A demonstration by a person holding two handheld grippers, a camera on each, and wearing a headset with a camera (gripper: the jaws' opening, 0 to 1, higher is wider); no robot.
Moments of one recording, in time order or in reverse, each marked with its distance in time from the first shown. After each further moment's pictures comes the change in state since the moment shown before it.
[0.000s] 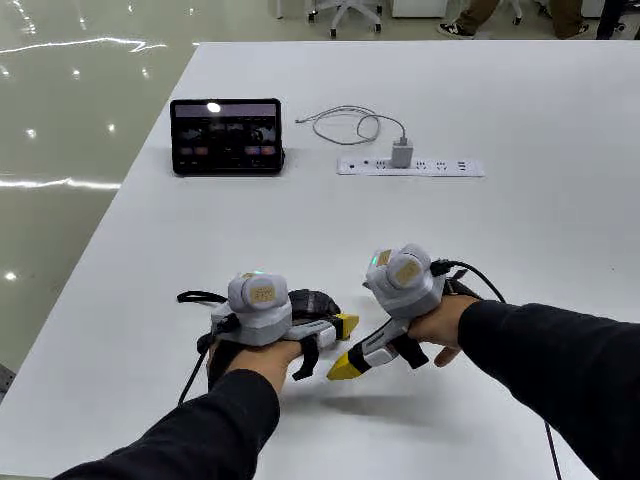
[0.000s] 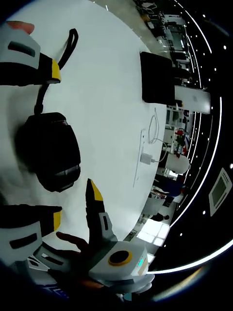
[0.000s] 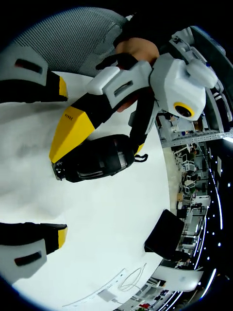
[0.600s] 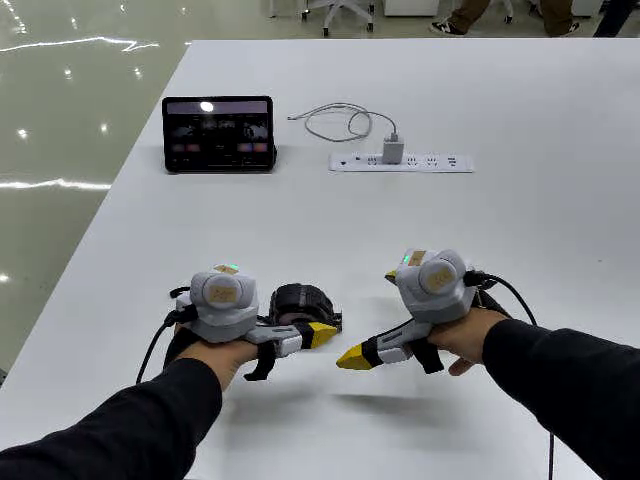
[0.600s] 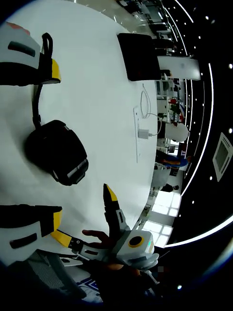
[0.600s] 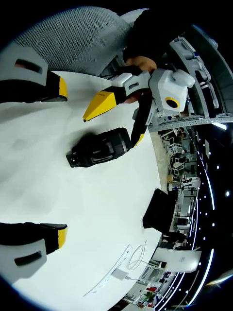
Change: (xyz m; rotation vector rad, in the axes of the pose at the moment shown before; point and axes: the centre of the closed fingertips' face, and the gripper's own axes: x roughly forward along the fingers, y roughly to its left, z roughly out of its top) left arm -0.021 0.004 0.003 0.206 -0.003 -0.179; right arm -0.042 -0.012 -0.014 0.090 -0.115 -0.136
